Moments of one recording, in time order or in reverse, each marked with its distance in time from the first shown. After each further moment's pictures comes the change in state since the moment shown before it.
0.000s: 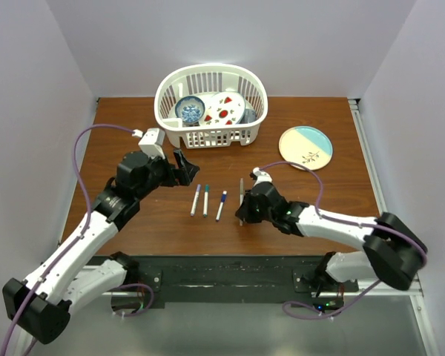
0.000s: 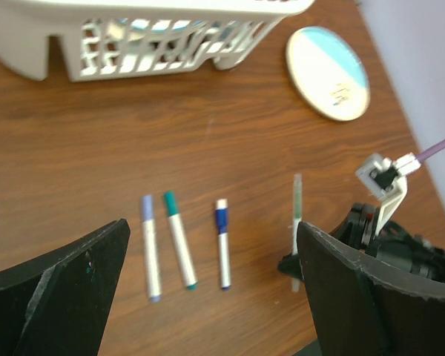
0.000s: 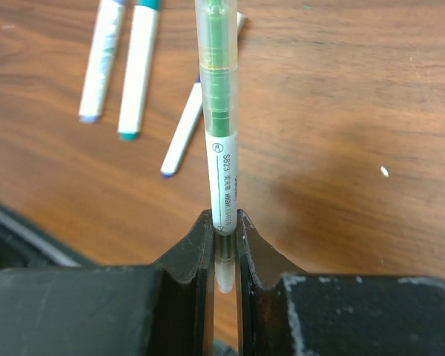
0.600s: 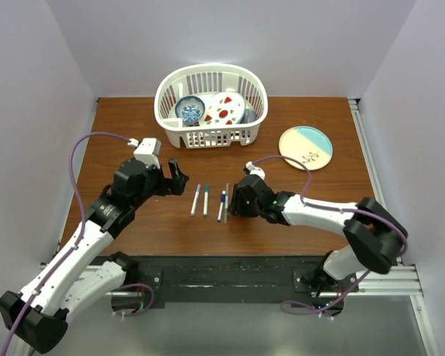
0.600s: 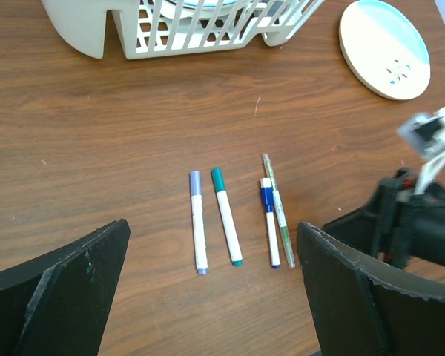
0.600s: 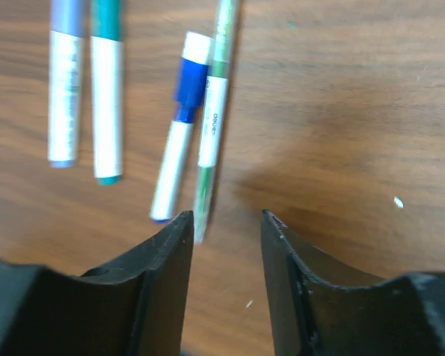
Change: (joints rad) left arm 0.003 -0.091 -0.041 -0.142 -0.111 0.092; right arm 0.000 0.191 0.154 -0.078 0.051 0.075
